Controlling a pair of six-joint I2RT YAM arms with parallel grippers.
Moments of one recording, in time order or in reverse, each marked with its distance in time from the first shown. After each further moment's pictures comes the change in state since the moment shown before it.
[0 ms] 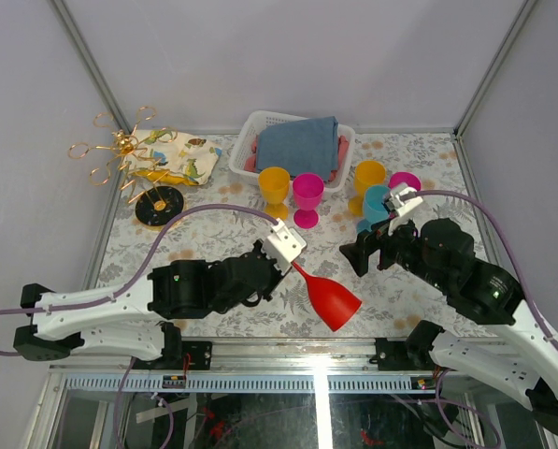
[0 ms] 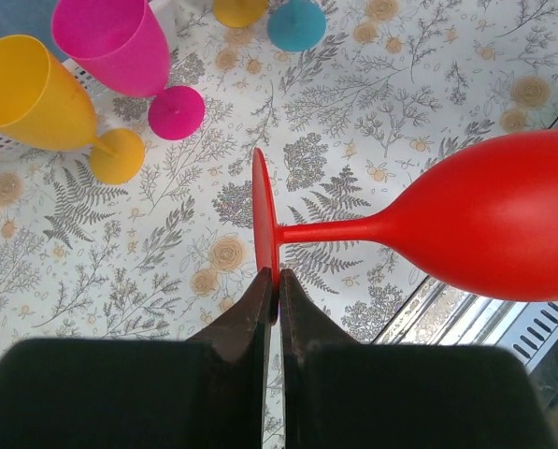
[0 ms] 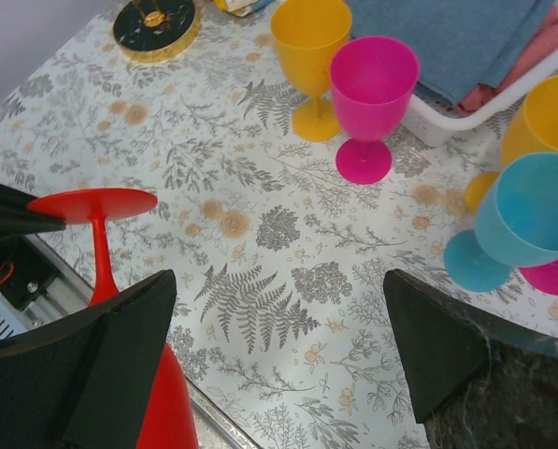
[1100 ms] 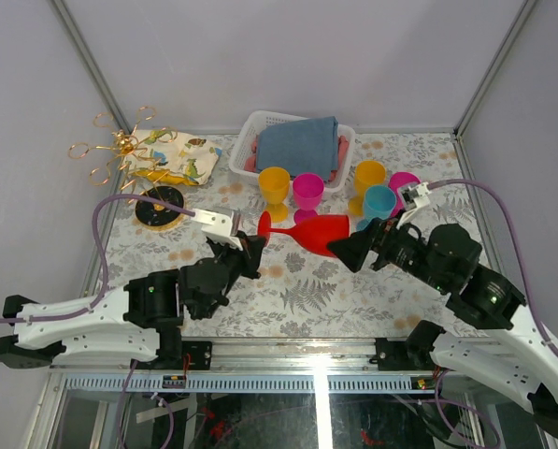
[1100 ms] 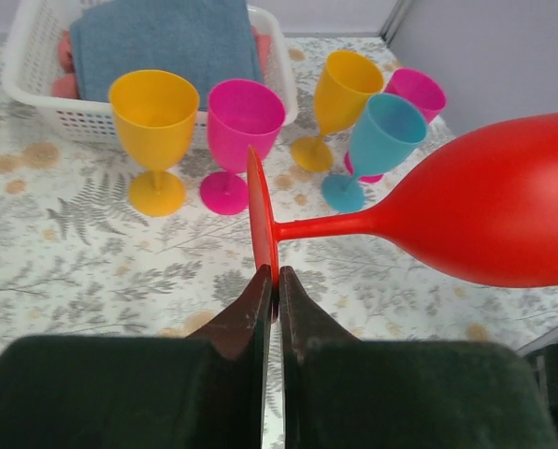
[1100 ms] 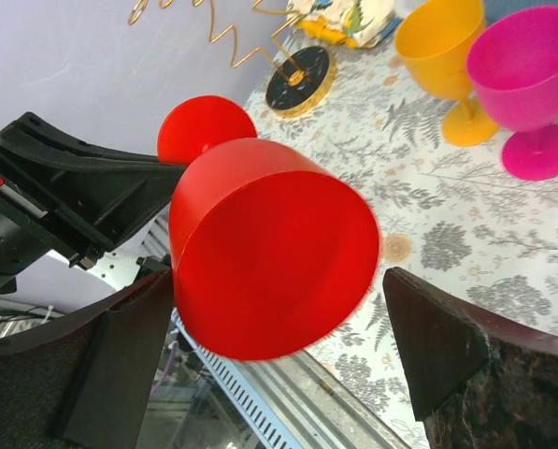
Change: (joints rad) left arm 0.000 -0.203 -0.217 0.336 -0.389 -0.327; right arm 0.000 -0.049 -0.106 0.219 -0.173 0.455
